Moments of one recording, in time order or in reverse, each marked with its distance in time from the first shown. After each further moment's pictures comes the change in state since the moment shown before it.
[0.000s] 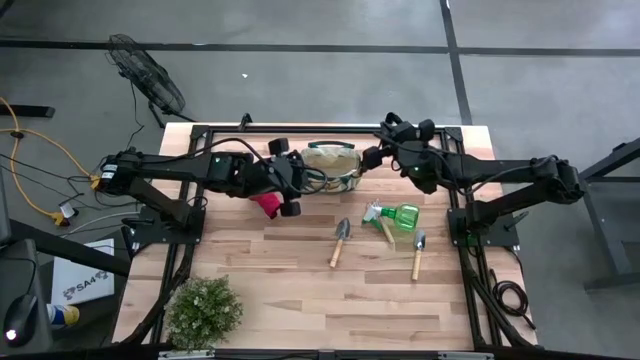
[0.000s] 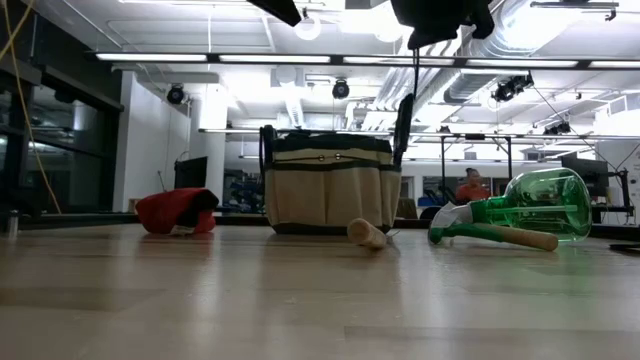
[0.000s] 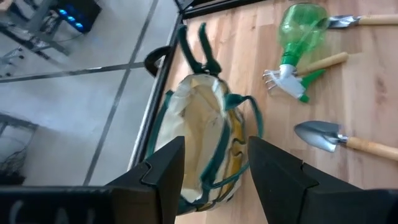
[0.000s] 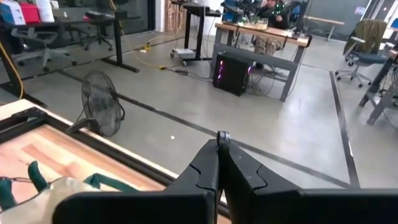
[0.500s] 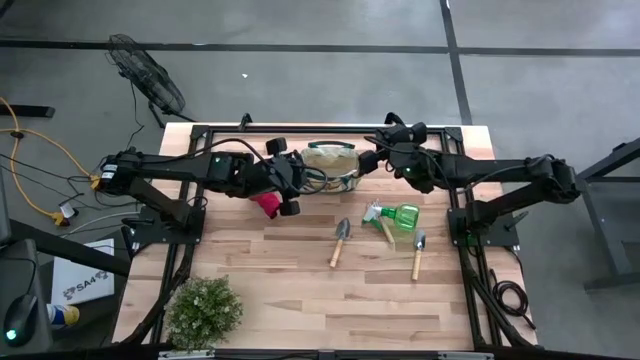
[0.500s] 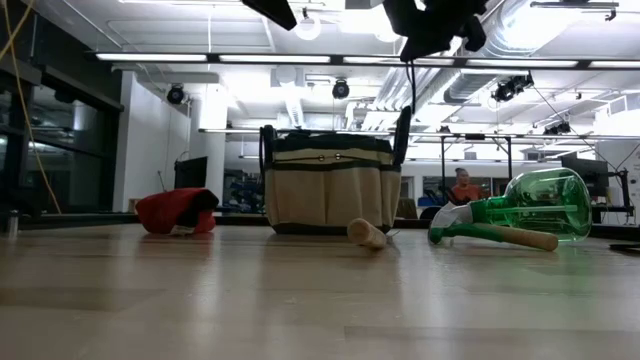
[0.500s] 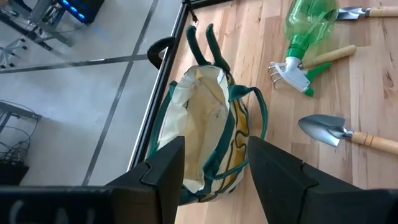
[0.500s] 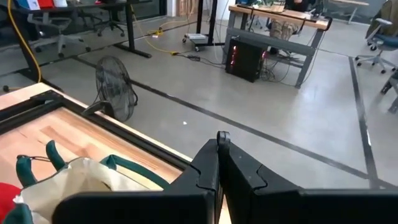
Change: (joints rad) left arm 0.000 0.000 0.000 -0.029 -0.011 -0.027; right arm -0.022 0.039 0.000 -0.032 -0.089 0.067
